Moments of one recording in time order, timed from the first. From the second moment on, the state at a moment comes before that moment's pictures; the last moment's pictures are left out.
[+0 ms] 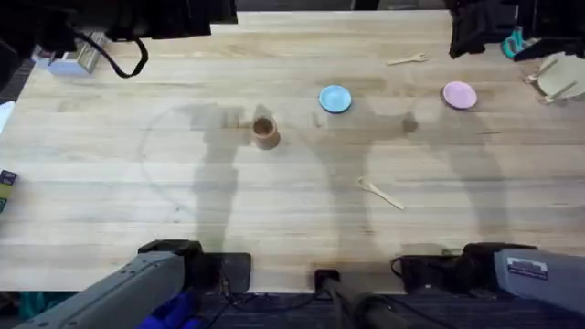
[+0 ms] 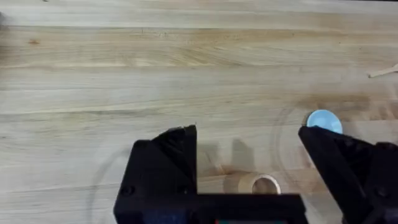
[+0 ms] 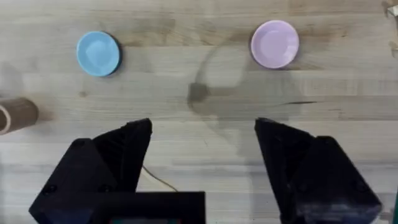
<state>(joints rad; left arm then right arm) 0.00 1.21 1.26 -0.76 0.14 -0.07 -0.02 1.41 1.57 -1.28 -0.03 0.04</state>
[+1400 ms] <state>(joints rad) 0.00 1.21 1.26 -0.76 0.16 -0.07 0.06 1.83 1.88 -1.19 0.05 0.51</state>
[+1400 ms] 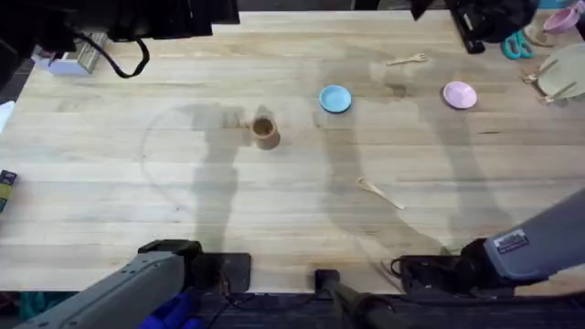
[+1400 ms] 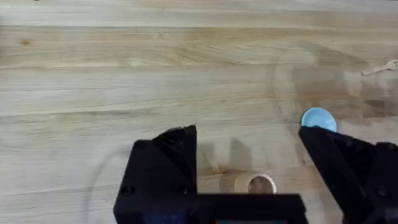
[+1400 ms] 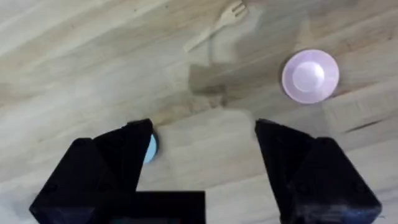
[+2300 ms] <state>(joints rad) 0.00 1.21 1.26 -0.77 0.16 -0.07 0.06 2.28 2.02 -1.04 0.16 0.68</state>
